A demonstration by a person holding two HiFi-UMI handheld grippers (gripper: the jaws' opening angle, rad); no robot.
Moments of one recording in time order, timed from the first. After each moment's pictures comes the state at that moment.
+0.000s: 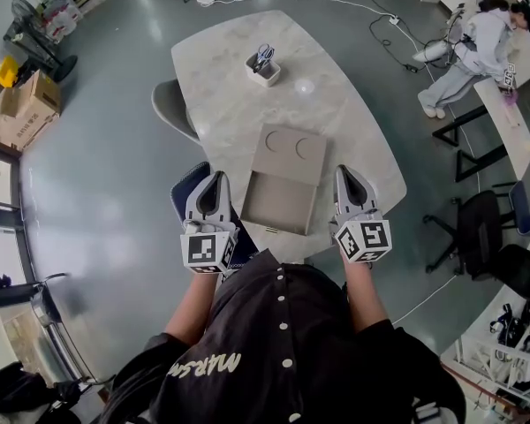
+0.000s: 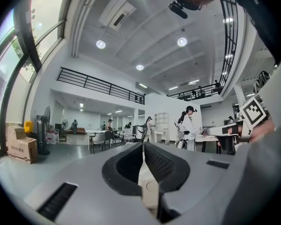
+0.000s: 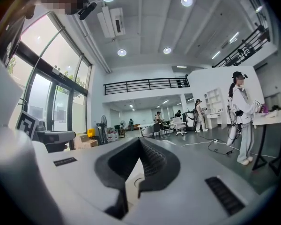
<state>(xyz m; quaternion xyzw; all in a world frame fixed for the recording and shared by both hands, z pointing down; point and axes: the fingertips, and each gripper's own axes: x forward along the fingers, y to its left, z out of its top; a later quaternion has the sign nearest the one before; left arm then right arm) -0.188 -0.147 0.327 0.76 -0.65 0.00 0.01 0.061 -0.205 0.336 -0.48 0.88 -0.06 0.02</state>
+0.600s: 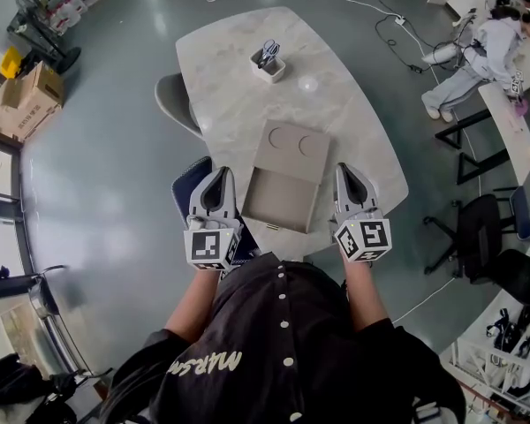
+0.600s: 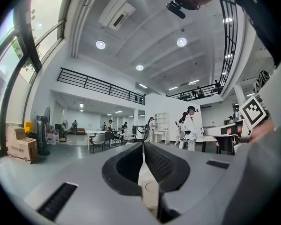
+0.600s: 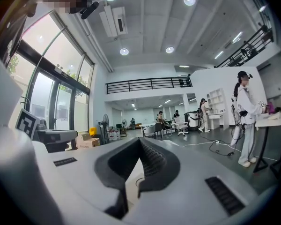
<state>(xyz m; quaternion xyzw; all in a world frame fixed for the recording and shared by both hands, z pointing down) -0.183 -0.146 0.326 0.76 -0.65 0.00 0.01 0.051 -0.203 0.333 -0.47 0.88 -0.05 0.01</state>
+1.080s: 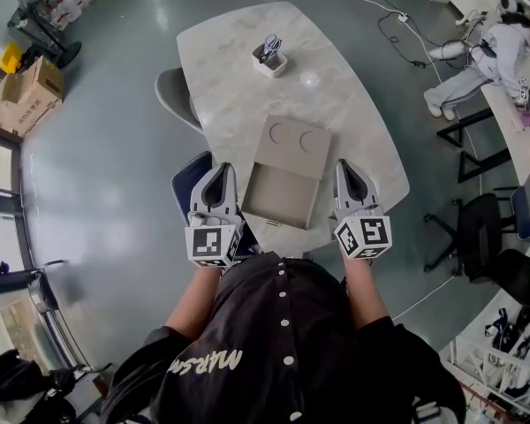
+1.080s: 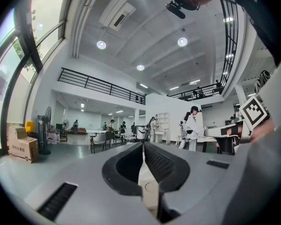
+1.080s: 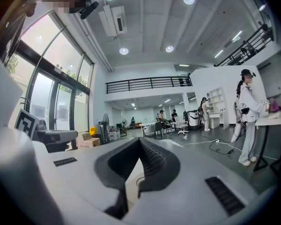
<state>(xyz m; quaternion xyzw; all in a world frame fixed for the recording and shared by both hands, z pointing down) -0.181 -0.147 0.327 0.75 -0.66 0.00 0.01 0.049 -0.205 0.336 -0.46 0.88 -0.06 0.01</state>
